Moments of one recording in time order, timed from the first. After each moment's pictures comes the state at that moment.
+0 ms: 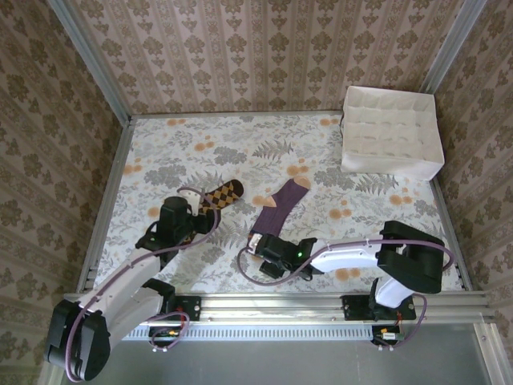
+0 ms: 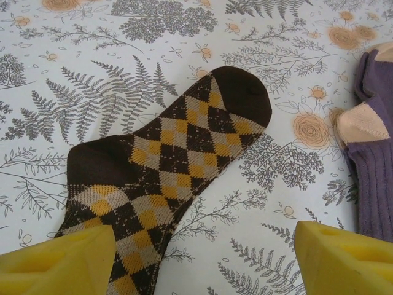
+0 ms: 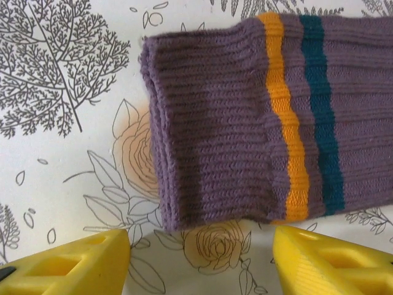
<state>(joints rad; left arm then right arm) -0.44 0.87 0.36 -0.08 0.03 -0.16 1.16 1.58 0.73 -0.20 0.26 0.03</state>
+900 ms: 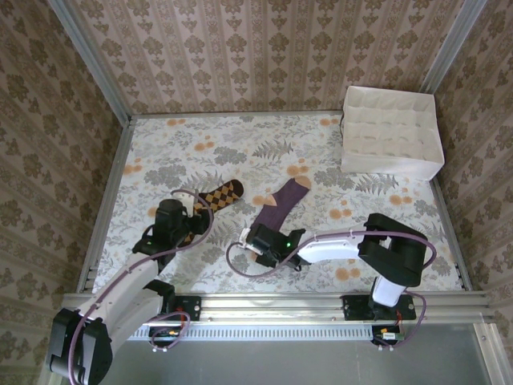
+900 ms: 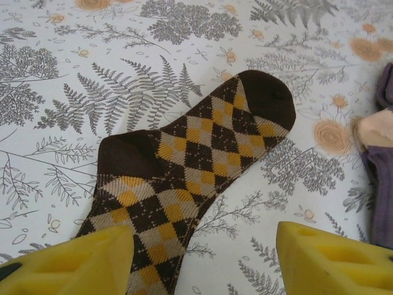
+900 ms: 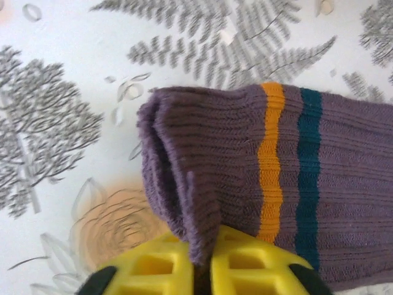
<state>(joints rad) -0.38 0.83 0.33 -0.06 0.03 -0.17 1.09 1.70 0.85 -0.19 0.23 -0.14</state>
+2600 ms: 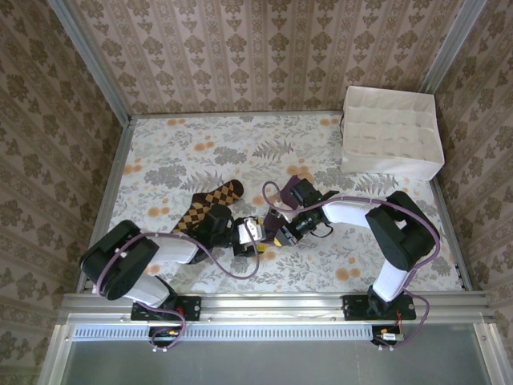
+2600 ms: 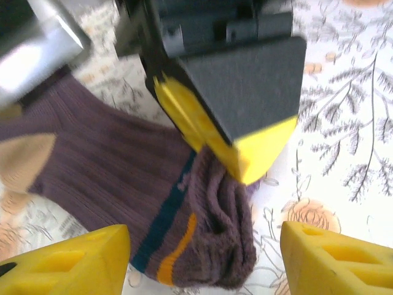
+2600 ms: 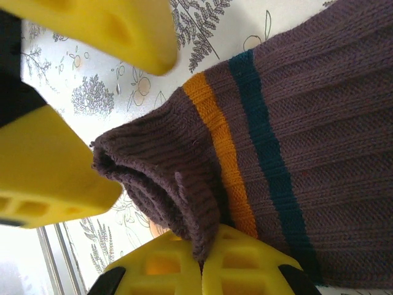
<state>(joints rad) -0.78 1.49 0.36 0.52 0.50 0.55 0.58 1.72 0.86 -0.38 -0.67 -0.07</state>
